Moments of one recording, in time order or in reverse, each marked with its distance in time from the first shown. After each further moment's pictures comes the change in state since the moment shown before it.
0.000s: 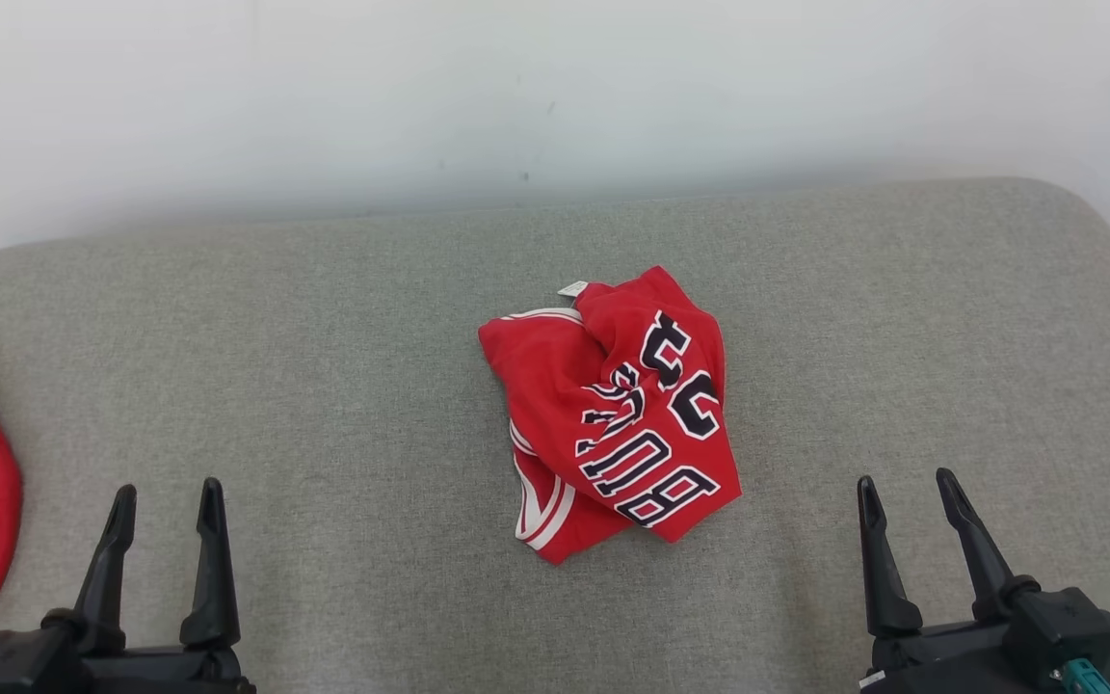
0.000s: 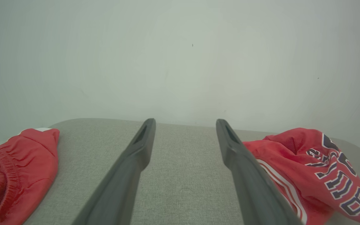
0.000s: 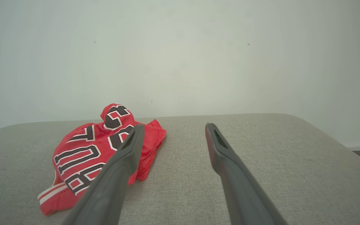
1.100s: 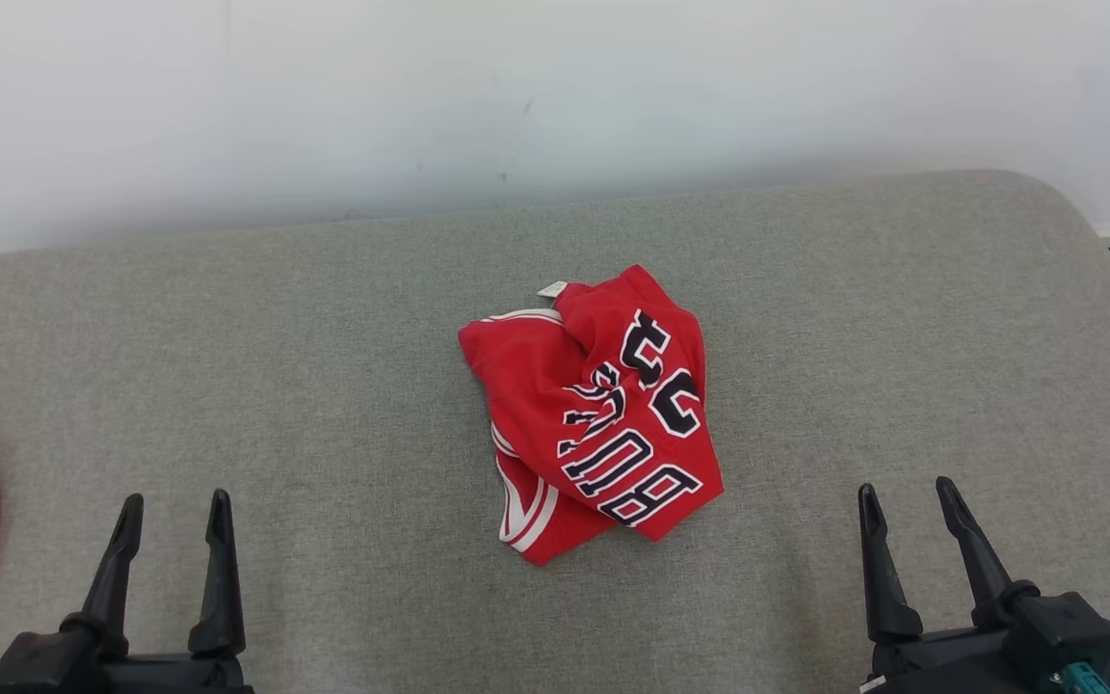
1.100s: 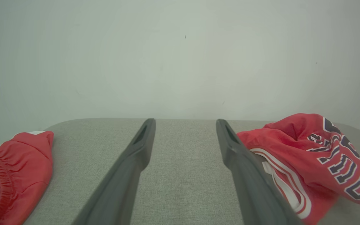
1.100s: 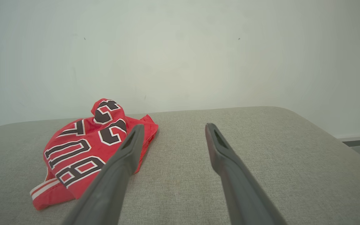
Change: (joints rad) left arm 0.002 -0.073 0.085 0.039 0.127 -0.069 0.000; right arm 0.010 0.000 -0.003 0.016 0.012 0.000 0.000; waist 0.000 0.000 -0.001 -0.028
